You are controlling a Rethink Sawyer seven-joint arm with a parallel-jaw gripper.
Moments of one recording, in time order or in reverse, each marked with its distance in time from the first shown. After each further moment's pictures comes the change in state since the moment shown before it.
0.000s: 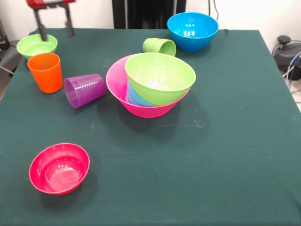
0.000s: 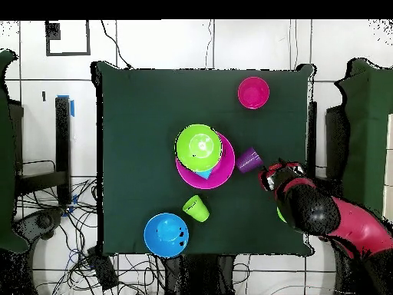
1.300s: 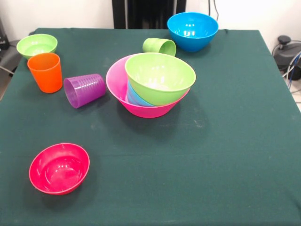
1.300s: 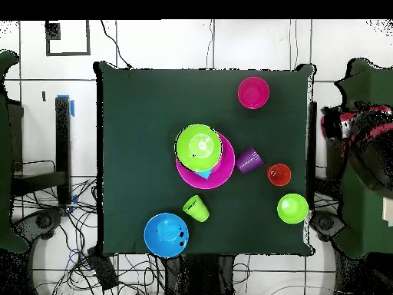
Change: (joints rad) arm 0.069 -0.087 0.011 -0.432 0.115 0.334 0.000
